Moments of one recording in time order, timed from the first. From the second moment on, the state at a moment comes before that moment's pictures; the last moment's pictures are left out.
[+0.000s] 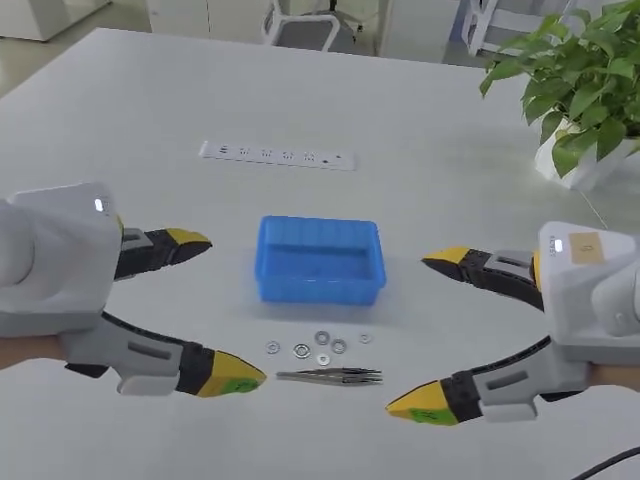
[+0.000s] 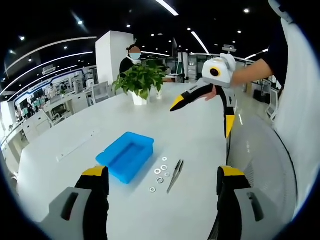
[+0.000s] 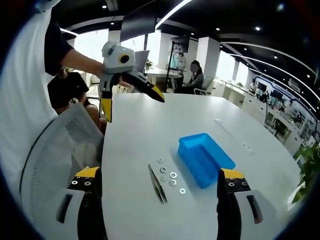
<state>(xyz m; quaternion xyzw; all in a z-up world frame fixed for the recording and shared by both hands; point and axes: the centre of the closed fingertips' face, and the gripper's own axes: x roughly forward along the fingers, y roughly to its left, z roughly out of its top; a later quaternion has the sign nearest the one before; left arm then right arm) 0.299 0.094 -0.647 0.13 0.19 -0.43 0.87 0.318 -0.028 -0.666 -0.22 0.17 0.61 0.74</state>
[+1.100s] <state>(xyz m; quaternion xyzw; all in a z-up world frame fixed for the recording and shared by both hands) 0.296 0.082 -0.662 0.12 0.19 -0.47 0.85 0.327 -0.030 -0.675 -0.24 0.17 0.62 0.73</state>
